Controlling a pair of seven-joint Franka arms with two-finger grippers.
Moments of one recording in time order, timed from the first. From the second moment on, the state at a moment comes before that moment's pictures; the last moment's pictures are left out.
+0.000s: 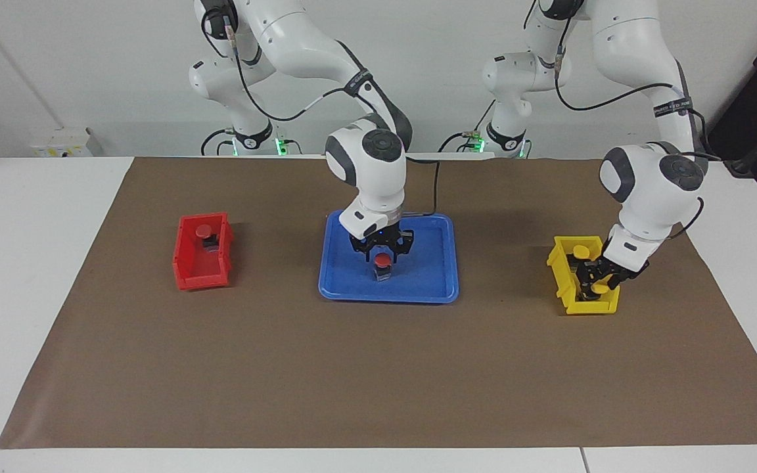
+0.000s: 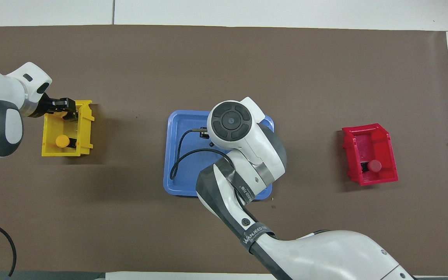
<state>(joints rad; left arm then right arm) 0.02 0.23 -0.03 -1.98 0.02 2.32 -0.01 0.66 0.40 -0.05 -1.69 0.00 2.14 0.73</state>
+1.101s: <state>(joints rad) -0.46 0.21 -0.05 -1.77 -0.03 1.96 -0.66 -0.03 -0.20 -0.07 -2.28 0.03 2.05 -0.24</state>
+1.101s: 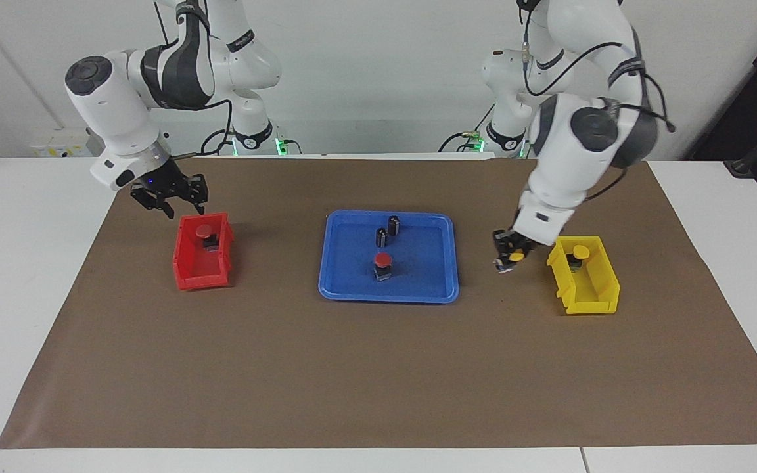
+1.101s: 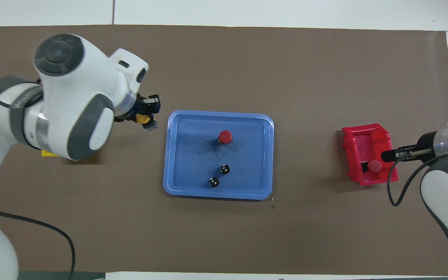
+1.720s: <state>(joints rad) -0.59 0.24 -0.05 -1.92 -0.06 2.22 -0.82 -0.03 -0.18 -0.07 -2.40 0.03 2.24 -0.25</state>
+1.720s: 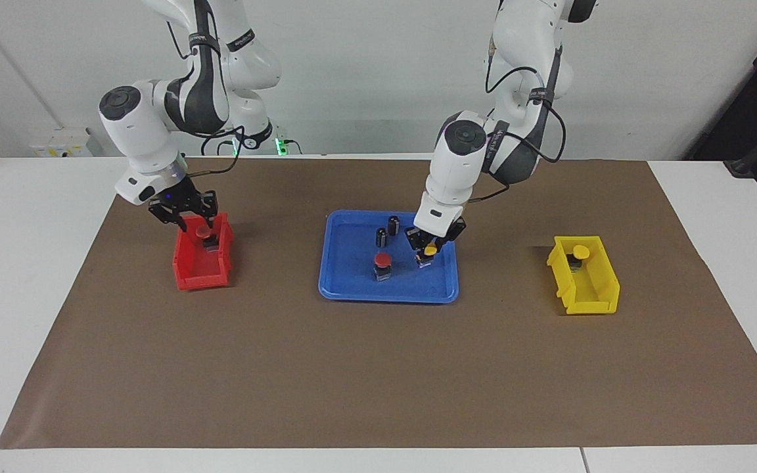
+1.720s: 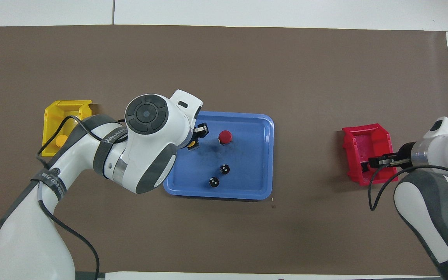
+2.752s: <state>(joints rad) -0.63 0.27 -0.04 -1.88 -0.06 2.17 -0.92 -0.04 -0.16 -0.07 -2.47 0.03 2.30 -0.30</state>
